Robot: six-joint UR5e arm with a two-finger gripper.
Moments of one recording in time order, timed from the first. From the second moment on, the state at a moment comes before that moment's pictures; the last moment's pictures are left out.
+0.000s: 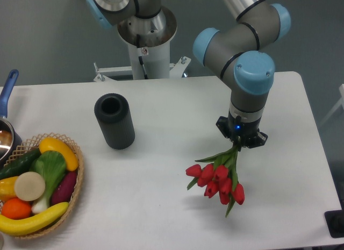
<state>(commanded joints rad) 2.63 -1.94 -1.57 -1.08 1.58 1.15</state>
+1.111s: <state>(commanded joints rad) 2.63 -1.91 -1.60 -0.88 1.15 1.05</state>
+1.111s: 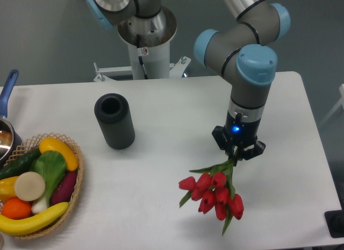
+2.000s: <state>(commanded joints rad) 2.65 -1.64 -1.82 -0.76 0.41 0.91</state>
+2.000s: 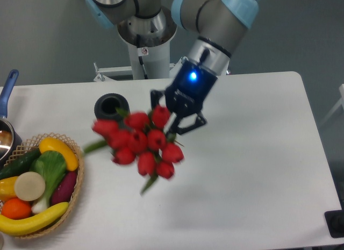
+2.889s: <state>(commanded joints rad) 2.72 -1.48 -2.03 -0.76 0.18 0.94</state>
